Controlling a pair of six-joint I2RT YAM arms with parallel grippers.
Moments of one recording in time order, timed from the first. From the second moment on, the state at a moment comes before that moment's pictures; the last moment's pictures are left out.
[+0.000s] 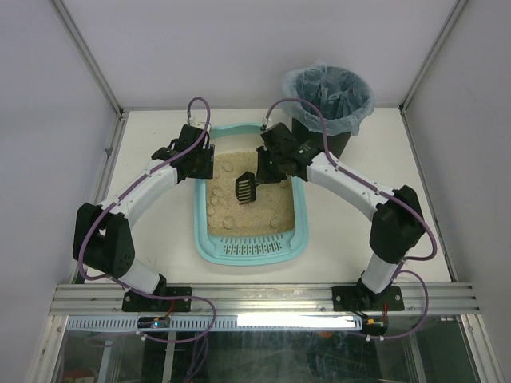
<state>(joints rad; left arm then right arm) -0.40 1.54 1.20 -0.54 -0.15 -0.24 0.74 1.72 1.51 -0.69 -0.02 0.55</state>
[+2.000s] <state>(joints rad) -0.40 1.54 1.20 -0.54 -0.15 -0.23 0.70 1.30 0.85 -0.04 -0.04 0.84</state>
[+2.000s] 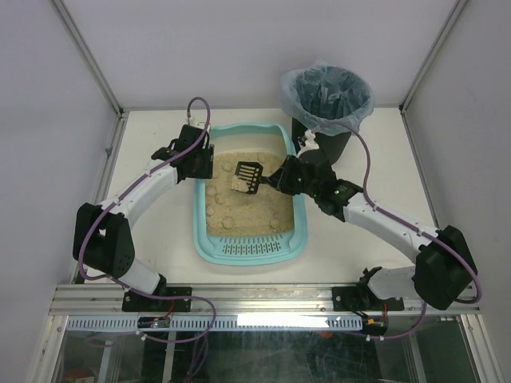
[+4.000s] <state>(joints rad) -0.40 1.54 1.20 -0.54 -0.15 -0.23 0.64 1.34 0.65 0.28 -0.25 1.08</state>
